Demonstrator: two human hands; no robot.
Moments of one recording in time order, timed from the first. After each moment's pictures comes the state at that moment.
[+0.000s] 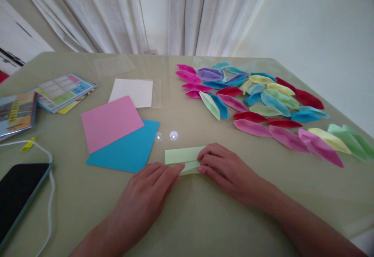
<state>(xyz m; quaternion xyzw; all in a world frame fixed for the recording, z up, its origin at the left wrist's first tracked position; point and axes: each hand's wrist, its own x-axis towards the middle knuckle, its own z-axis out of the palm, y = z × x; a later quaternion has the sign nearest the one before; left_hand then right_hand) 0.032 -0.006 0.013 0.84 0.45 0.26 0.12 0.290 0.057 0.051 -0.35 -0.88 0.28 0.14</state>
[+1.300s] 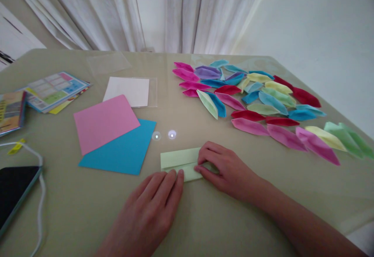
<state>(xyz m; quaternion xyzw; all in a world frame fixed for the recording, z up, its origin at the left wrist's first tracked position) 0.043 -0.031 0.023 0.90 0.41 0.14 -0.07 0.290 0.059 0.040 -0.39 -0.87 0.29 0.13</state>
